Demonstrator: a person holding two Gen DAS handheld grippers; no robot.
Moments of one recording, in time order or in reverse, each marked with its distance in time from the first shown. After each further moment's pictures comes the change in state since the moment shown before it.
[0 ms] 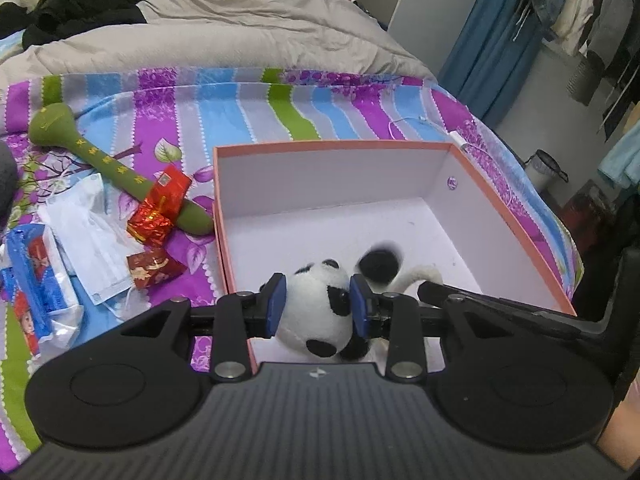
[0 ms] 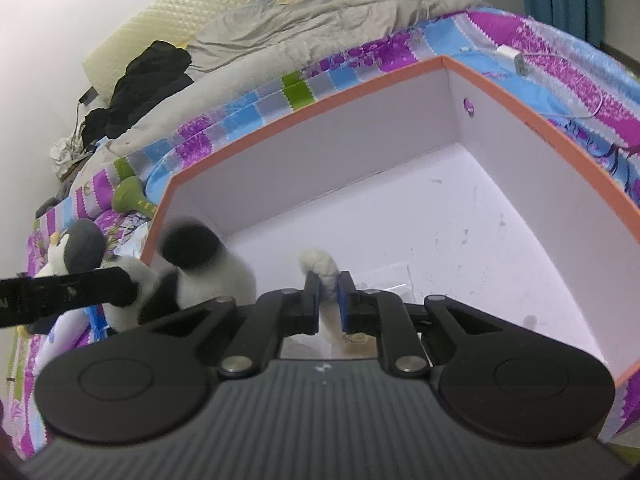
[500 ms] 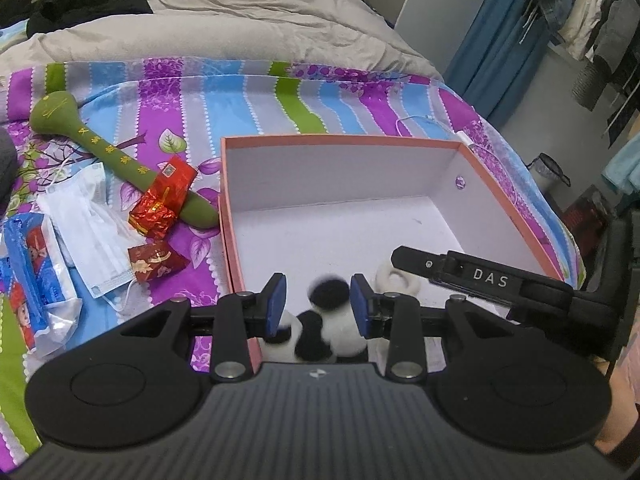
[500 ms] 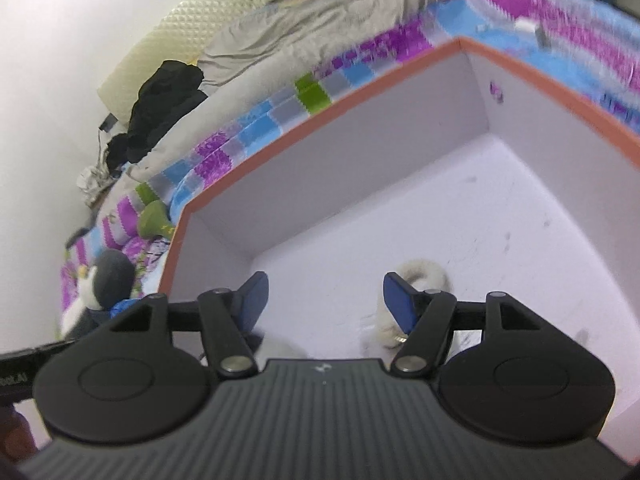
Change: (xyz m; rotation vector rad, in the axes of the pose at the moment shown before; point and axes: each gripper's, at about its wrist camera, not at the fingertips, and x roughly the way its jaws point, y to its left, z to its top) left arm 0.006 0.011 -0.003 -0.030 0.001 -0.001; right arm 0.030 -0.017 0.017 0.121 0.016 0.136
